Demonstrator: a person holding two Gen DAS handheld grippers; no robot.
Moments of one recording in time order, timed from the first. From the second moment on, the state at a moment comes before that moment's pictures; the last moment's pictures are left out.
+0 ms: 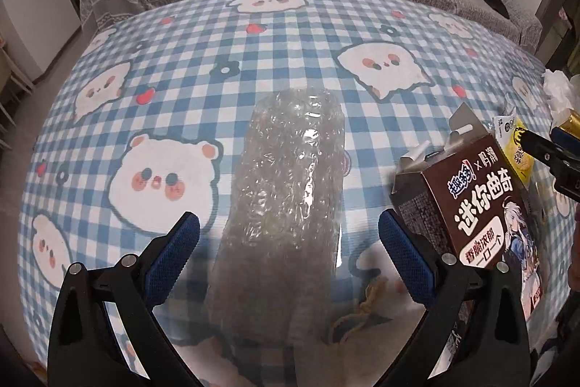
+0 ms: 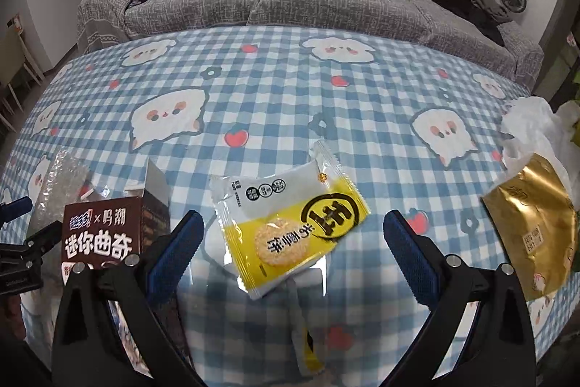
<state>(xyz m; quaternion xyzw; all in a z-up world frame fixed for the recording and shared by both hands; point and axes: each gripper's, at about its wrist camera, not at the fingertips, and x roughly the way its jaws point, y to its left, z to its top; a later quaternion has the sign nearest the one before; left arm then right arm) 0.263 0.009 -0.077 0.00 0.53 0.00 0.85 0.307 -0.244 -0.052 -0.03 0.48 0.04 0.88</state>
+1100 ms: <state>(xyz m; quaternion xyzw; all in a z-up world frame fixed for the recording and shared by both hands) 0.262 0.017 -0.066 0.00 0.50 0.03 0.86 0.312 -0.230 -0.074 -0.01 0.51 0.03 0.86</state>
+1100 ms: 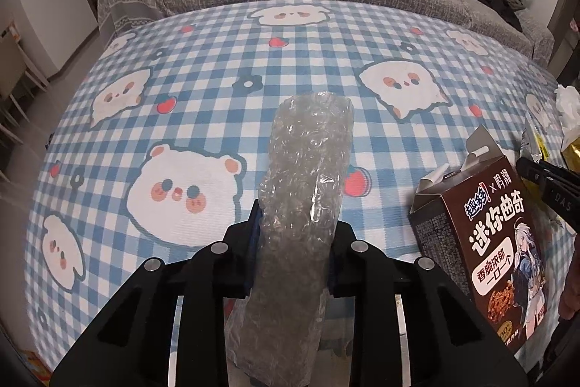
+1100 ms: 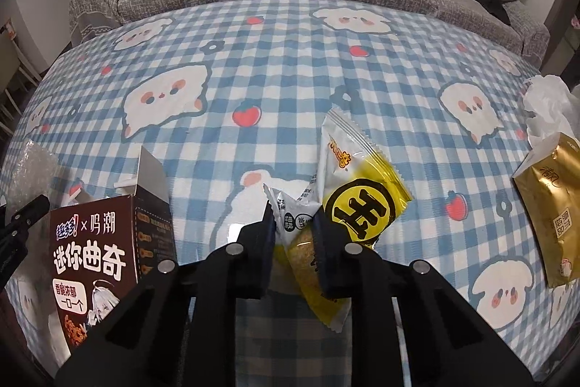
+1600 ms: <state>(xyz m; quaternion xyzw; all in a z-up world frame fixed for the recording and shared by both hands) 0.222 0.018 -0.039 -0.01 0.48 0.03 0.87 0.269 -0.224 -0.039 -0.01 0.48 0.03 0.88</state>
